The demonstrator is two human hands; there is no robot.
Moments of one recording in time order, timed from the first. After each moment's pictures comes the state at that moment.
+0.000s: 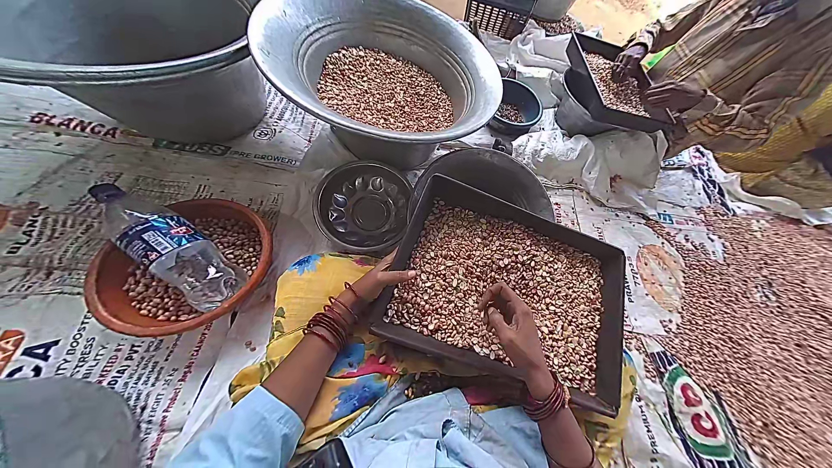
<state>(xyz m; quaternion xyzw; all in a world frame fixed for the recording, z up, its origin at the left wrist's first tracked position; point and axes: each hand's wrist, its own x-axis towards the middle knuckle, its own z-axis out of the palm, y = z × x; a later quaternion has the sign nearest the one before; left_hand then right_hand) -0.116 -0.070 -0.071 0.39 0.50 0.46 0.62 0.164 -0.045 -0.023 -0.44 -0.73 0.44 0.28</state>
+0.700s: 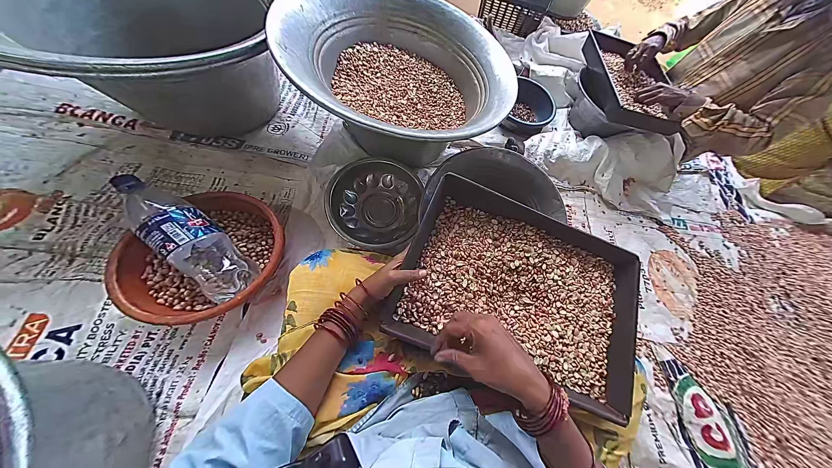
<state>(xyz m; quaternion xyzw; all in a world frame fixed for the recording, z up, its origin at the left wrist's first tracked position) -0.118 -0.069 -0.071 0.39 0.48 0.46 0.63 0.123 -0.061 0.011 -0.25 -0.86 0.44 0.07</state>
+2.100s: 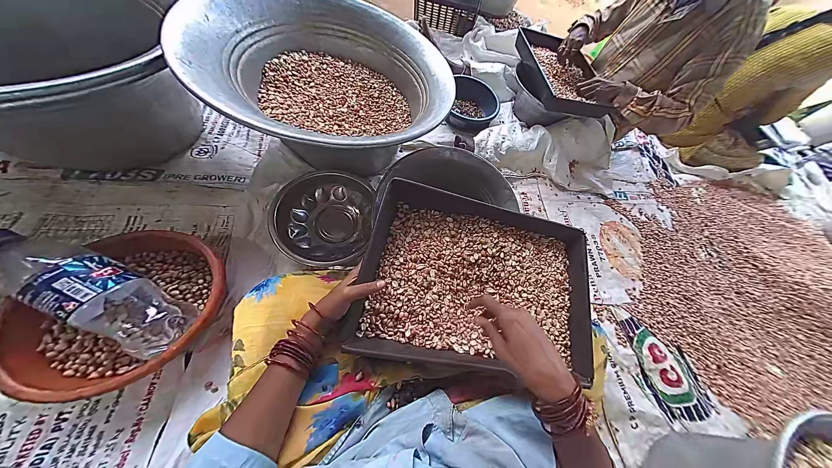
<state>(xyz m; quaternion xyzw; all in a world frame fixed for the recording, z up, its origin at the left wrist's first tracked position) -0.114 -0.075 -0.063 0.38 0.54 0.43 0.61 0.183 -0.060 0.054 -0.52 -0.80 0.30 -0.01</state>
